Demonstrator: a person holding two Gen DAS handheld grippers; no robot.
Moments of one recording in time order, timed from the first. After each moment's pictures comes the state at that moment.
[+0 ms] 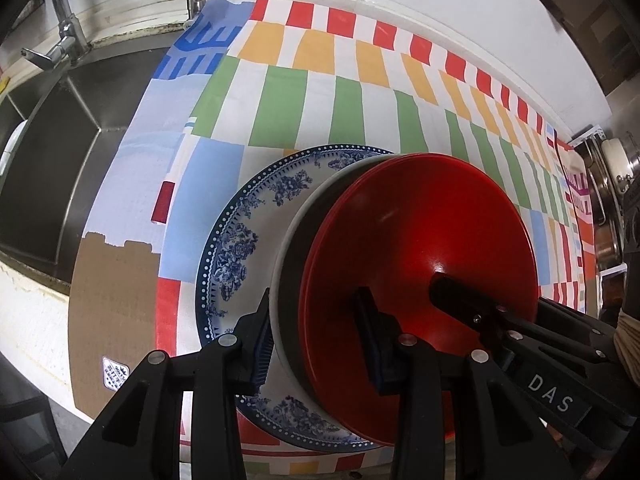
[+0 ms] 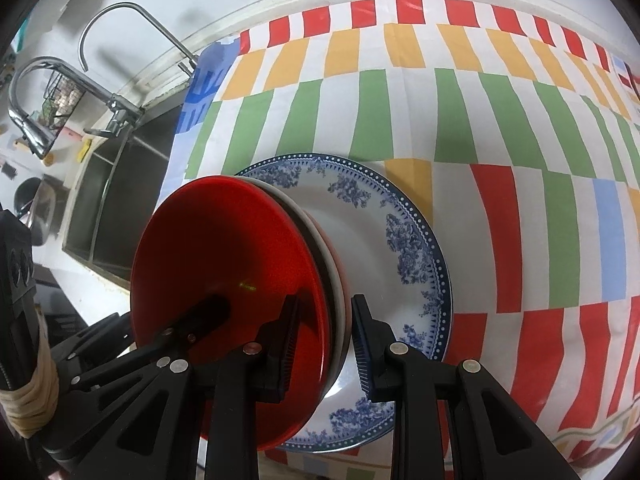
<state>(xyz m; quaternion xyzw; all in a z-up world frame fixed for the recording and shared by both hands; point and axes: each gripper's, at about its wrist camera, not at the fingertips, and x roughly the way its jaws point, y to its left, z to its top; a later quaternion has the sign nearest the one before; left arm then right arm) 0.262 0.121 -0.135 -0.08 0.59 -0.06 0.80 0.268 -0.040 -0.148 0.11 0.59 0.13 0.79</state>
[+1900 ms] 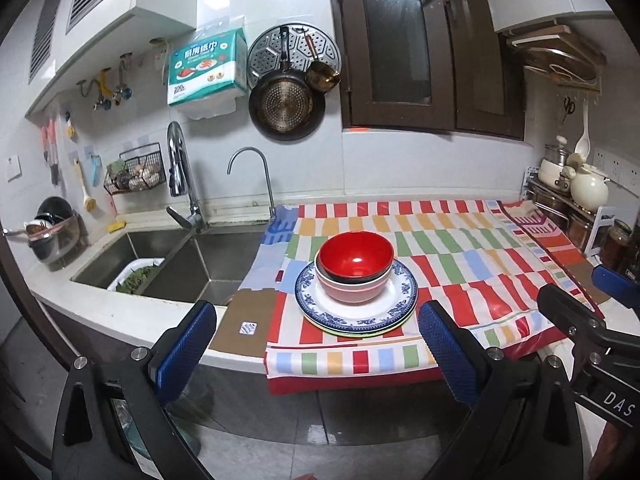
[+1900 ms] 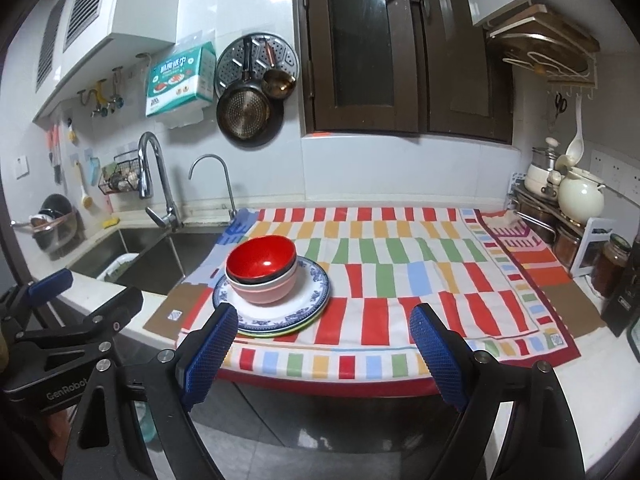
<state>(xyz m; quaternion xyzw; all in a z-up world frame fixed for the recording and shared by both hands) -0.085 0.092 0.011 0.05 0.23 0.01 0.97 -0.094 -0.093 -0.012 0.02 0.22 0.04 0.97</state>
